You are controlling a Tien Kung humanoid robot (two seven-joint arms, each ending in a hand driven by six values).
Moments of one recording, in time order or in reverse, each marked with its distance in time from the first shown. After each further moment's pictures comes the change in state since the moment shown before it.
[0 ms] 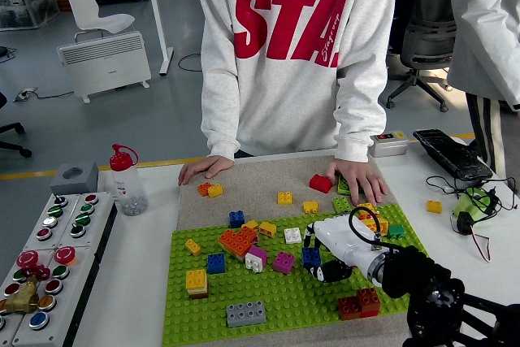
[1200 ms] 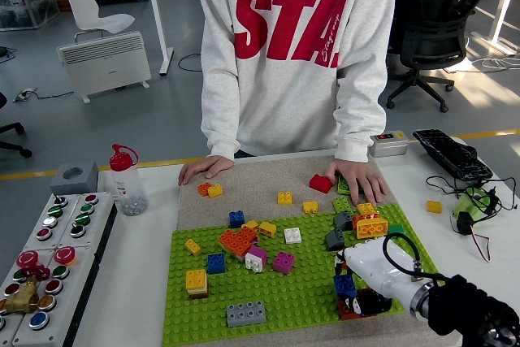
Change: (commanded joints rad) left arm 0.004 -0.002 -0.018 0.000 0.016 0.004 0.001; right arm -0.140 -0.200 -0.015 0.338 -0.031 0.070 -0.121
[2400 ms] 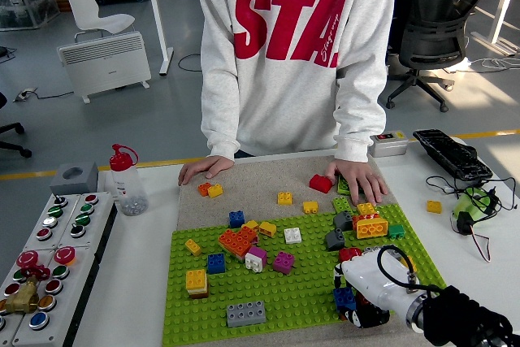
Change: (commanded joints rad) left arm 0.007 -0.003 0.001 0.000 0.007 -0.001 0.004; right arm 0.013 0.003 -0.065 -0.032 -0.010 -0.014 -0.005
